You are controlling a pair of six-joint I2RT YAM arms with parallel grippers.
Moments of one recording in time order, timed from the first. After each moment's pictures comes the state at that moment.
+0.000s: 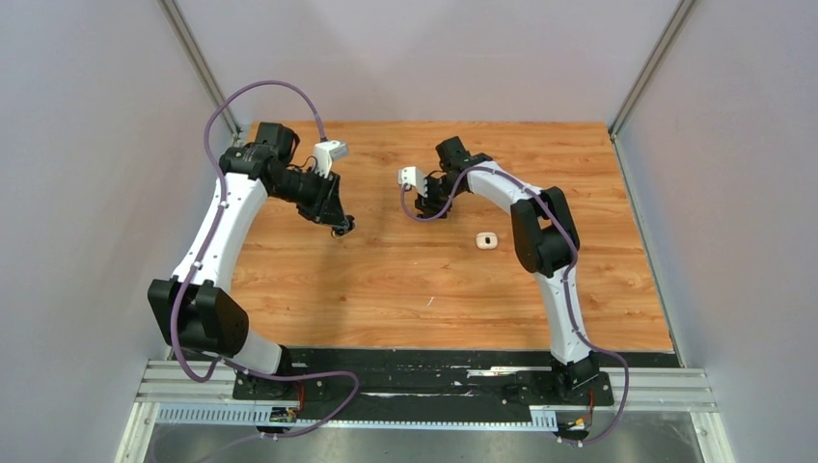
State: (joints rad) left arm -0.14 1.50 1.53 -1.19 0.73 0.35; right arm 0.45 2.31 1.84 -0.63 -0.56 -1.06
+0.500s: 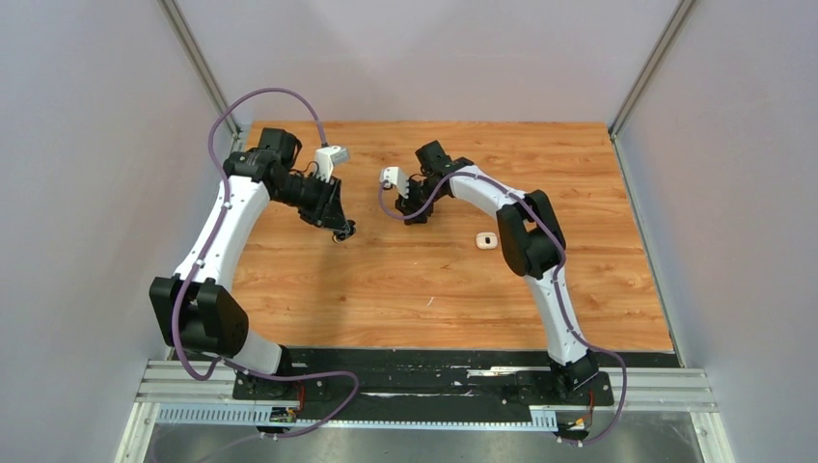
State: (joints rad) left arm -0.14 1.49 1.47 -1.16 0.73 0.32; right arm 0.53 2.37 1.92 -0.61 -0.56 -0.85
